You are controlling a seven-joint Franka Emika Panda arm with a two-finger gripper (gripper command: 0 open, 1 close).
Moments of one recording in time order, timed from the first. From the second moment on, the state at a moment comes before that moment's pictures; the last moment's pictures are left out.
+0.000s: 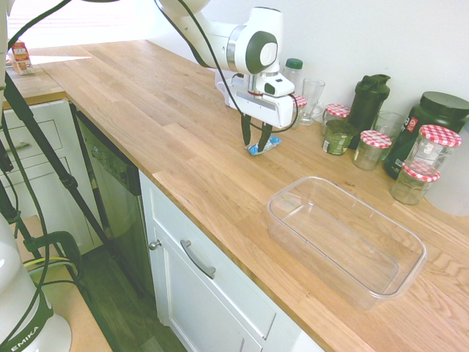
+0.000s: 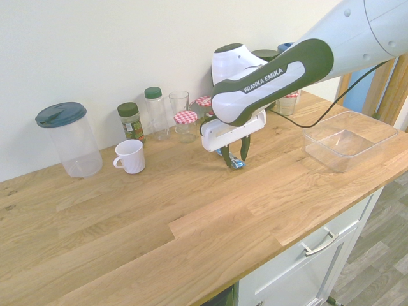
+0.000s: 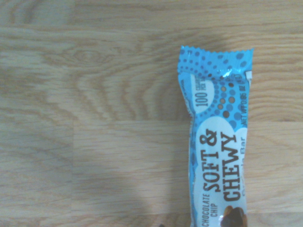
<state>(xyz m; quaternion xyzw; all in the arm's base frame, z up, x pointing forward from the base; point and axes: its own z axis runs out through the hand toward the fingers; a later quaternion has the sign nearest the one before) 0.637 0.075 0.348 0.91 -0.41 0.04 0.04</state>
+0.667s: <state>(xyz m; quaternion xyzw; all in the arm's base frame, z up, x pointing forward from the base) 0.644 0.075 0.350 0.91 -0.41 0.04 0.05</state>
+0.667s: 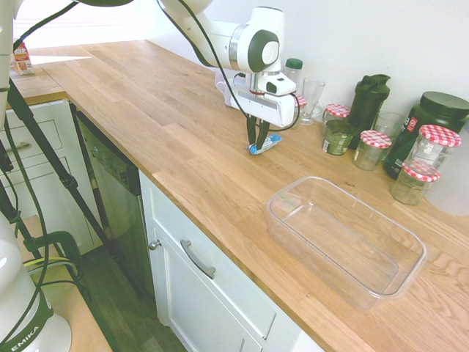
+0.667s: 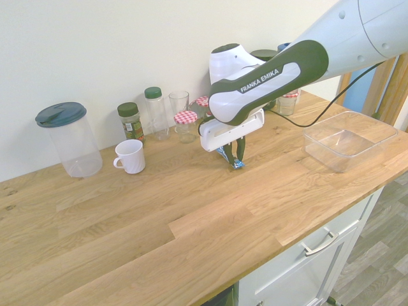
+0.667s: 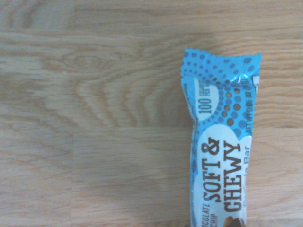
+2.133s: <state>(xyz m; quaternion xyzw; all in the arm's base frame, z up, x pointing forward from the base) 0.419 -0.208 0.442 0.84 -0.53 0.08 -0.07</state>
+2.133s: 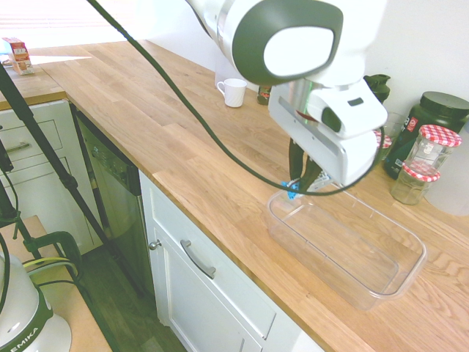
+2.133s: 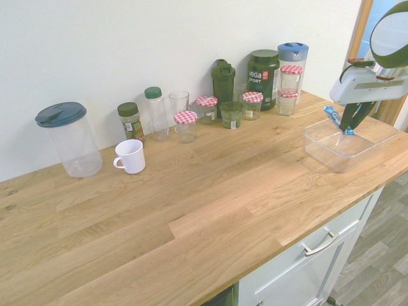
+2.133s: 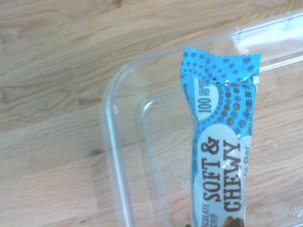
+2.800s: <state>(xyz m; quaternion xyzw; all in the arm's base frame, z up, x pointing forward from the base) 0.484 -0.256 0.402 0.84 -0.53 0.06 -0.07</state>
